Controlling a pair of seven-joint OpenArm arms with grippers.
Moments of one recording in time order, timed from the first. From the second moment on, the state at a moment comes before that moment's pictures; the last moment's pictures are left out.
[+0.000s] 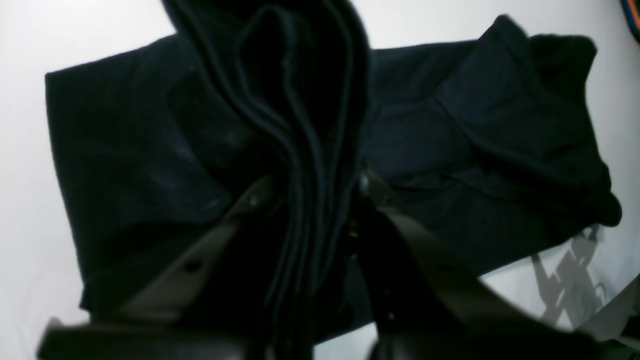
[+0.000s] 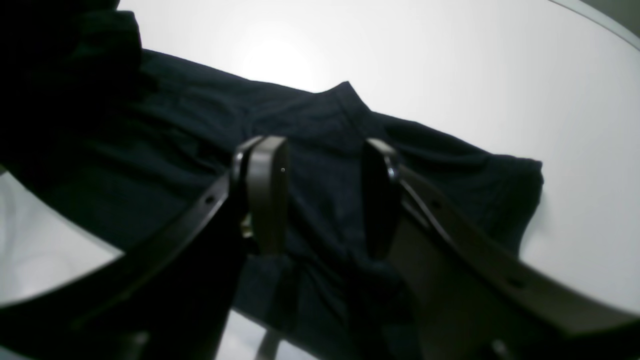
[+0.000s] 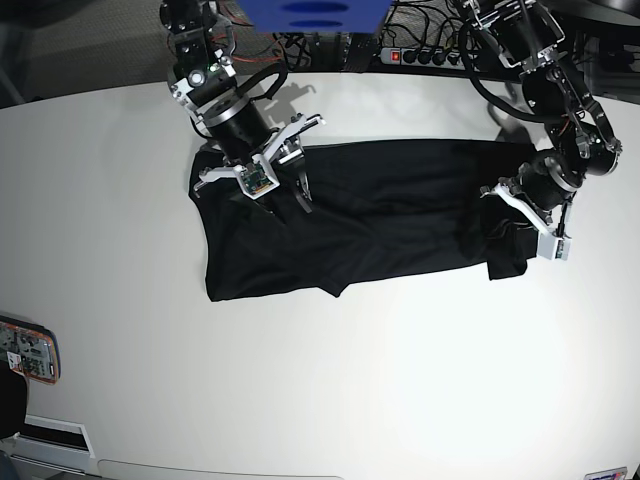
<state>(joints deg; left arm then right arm) 6.7 -5.3 -35.2 98.1 -39.4 -37.0 65.6 -28.2 2.1 -9.5 111.7 -4.1 22.3 -11.2</state>
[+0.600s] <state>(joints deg) 7.6 -6.9 -21.1 98.1 -40.0 -37.0 65.6 -28.3 2.1 -9.4 111.7 -4.1 22.3 -11.0</state>
